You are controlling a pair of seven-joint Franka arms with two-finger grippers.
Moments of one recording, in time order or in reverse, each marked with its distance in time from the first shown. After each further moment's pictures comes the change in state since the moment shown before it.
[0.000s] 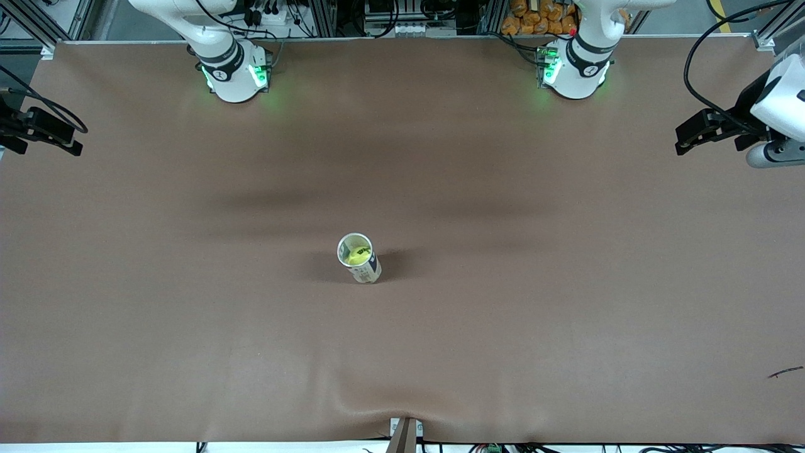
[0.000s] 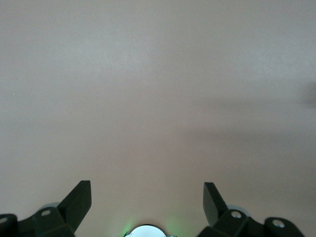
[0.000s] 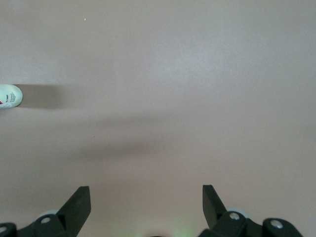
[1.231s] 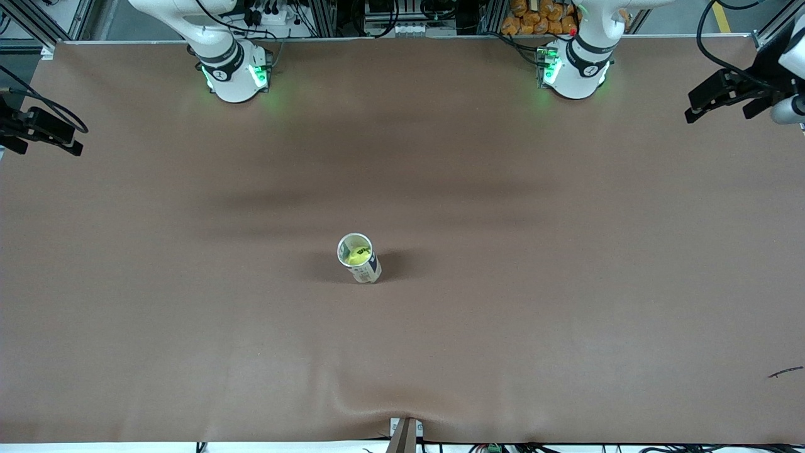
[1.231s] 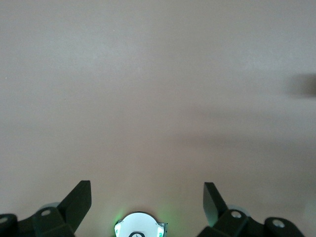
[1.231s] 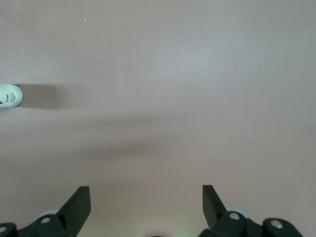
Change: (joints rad) left arm 0.009 -0.115 0.020 -0.063 -0.058 -0.043 0.001; right arm 0.000 0.000 0.001 0.000 0.000 0.000 0.000
